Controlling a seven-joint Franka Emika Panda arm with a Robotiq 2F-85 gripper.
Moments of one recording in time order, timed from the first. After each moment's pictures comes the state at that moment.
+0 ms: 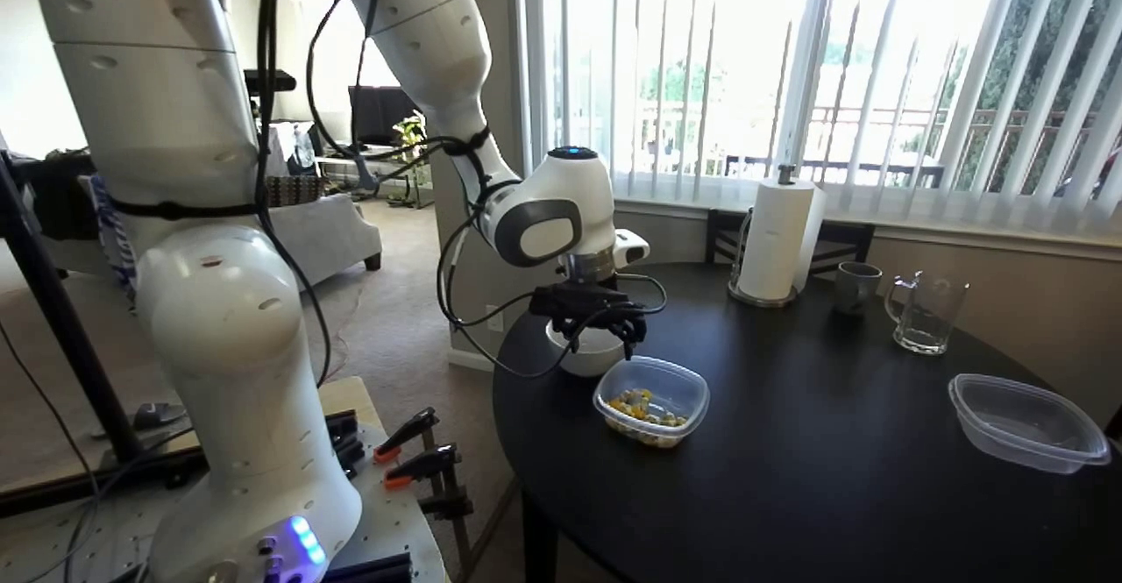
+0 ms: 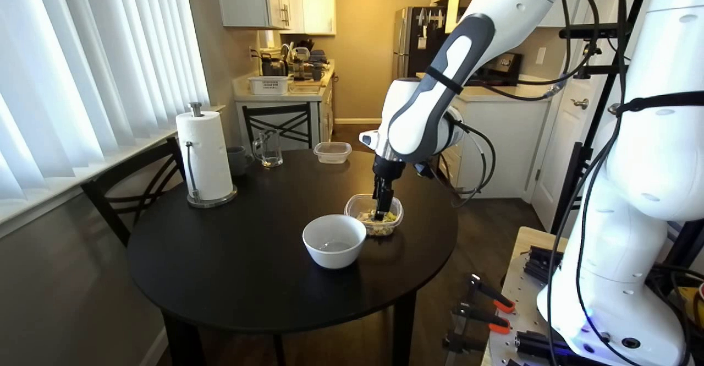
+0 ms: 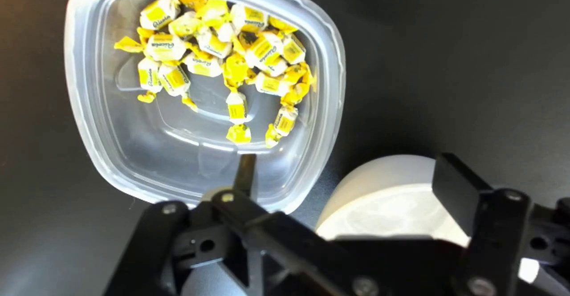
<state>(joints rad) 0.10 0.05 -0.10 -2.68 0.14 2.92 -0.74</state>
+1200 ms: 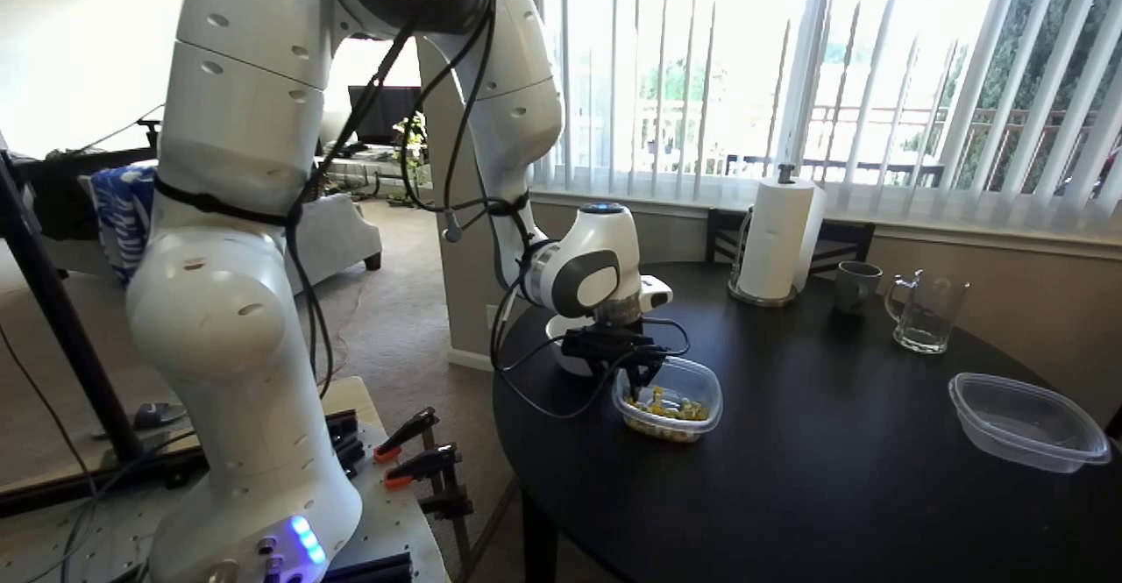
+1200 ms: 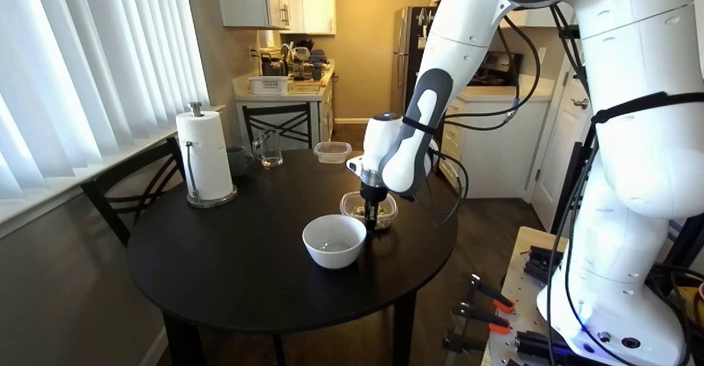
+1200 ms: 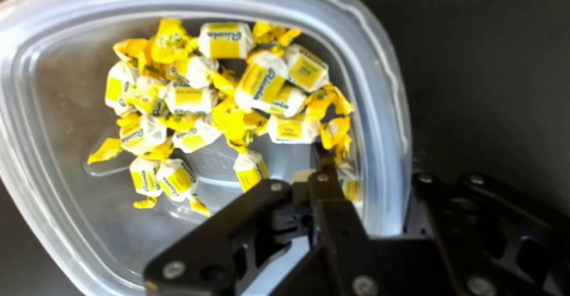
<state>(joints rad) 0.00 0.39 -0.07 -2.49 -0.19 3.04 -0.44</state>
